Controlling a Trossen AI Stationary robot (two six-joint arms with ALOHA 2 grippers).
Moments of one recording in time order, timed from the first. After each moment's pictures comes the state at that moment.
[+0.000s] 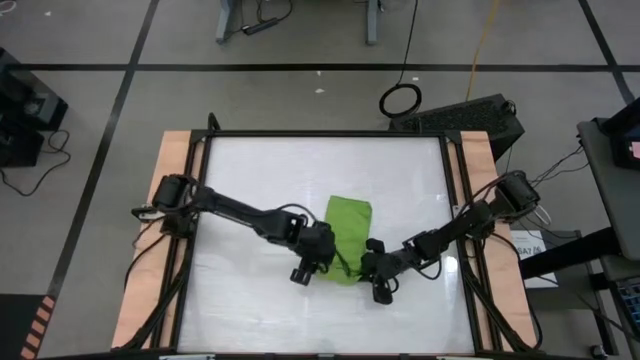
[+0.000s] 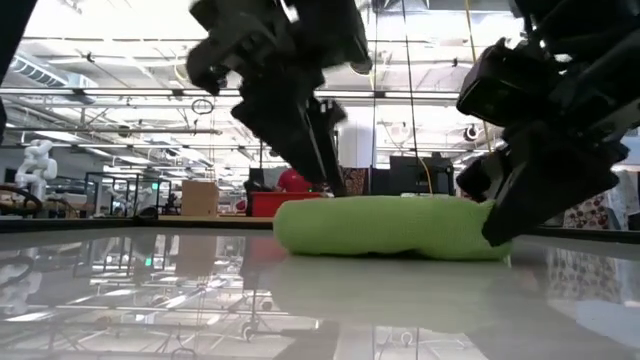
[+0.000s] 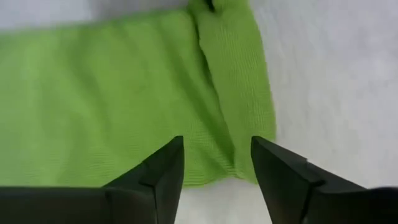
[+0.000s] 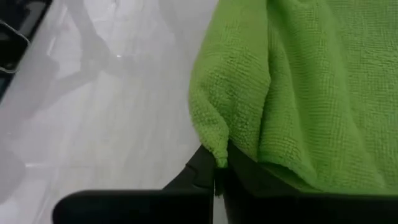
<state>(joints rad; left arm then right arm) -0.20 1.91 1.34 -0.48 0.10 0.17 0.44 1.67 0.59 0.34 0.09 0.47</state>
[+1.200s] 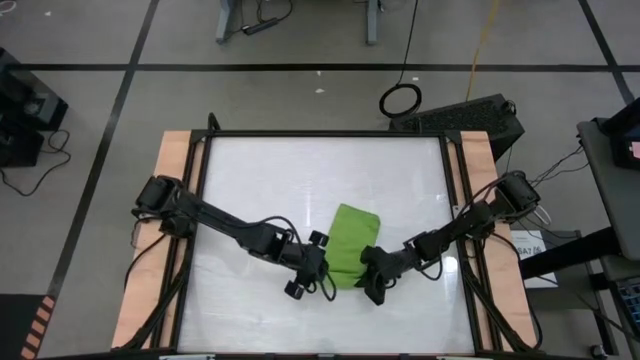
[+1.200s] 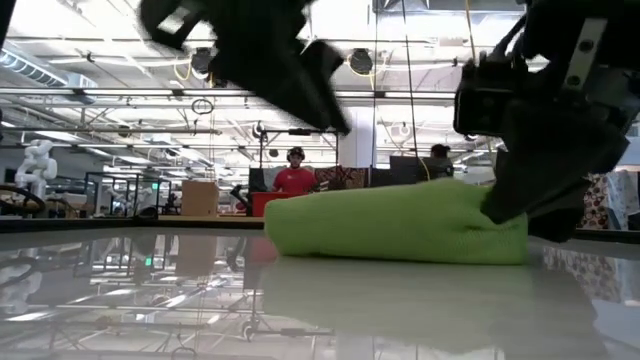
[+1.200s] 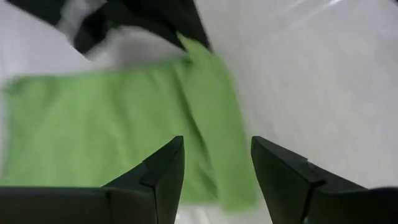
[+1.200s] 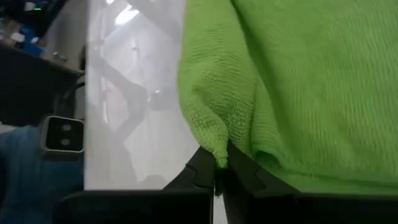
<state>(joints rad) -0.32 1.82 1.25 -0.31 -0.04 0.22 0.46 1.67 0.60 0.41 0.04 0.97</state>
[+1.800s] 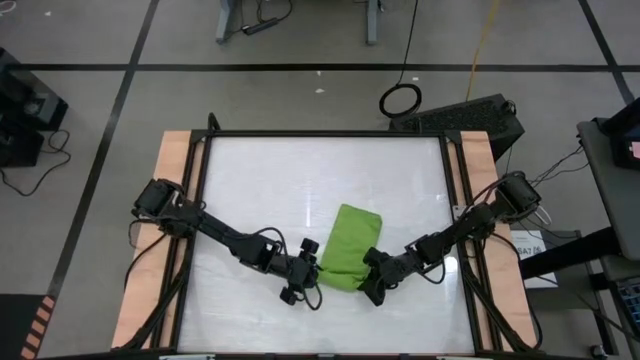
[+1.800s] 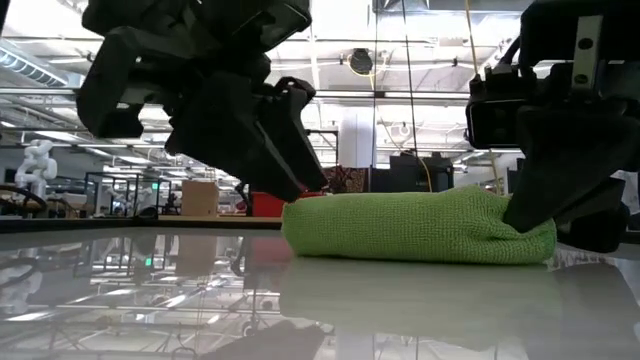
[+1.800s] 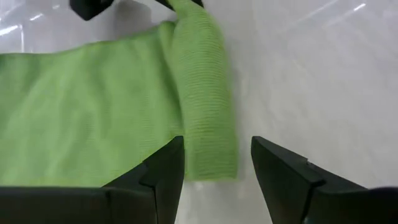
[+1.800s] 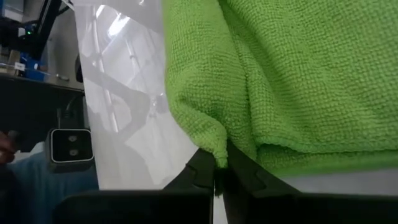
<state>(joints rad) -0.40 1.83 1.02 0.00 -0.15 0.20 0.49 1.67 0.59 0.38 0.06 1.18</state>
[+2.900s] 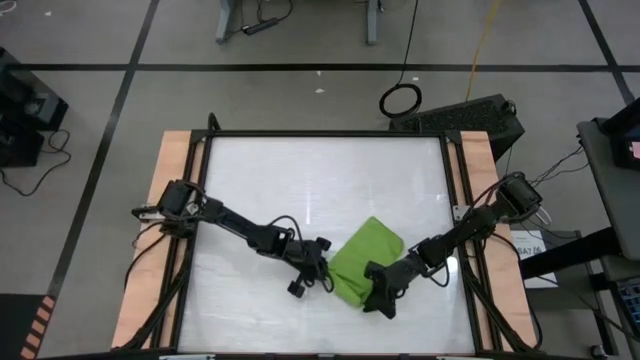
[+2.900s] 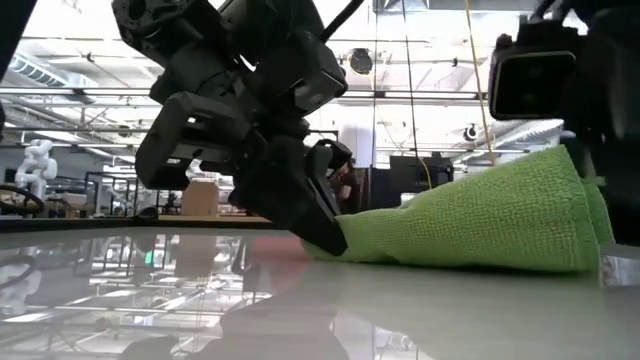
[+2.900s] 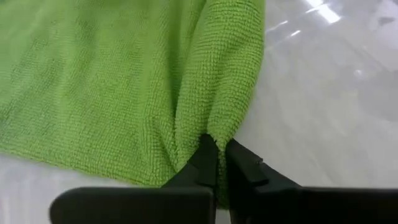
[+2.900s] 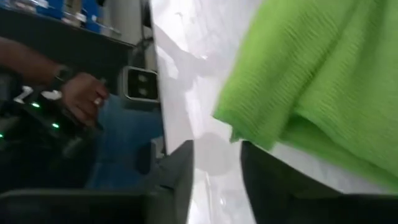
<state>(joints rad) -0.26 1.98 1.03 0.16 0.18 0.25 0.54 1.67 0.59 0.51 -0.15 1.14</state>
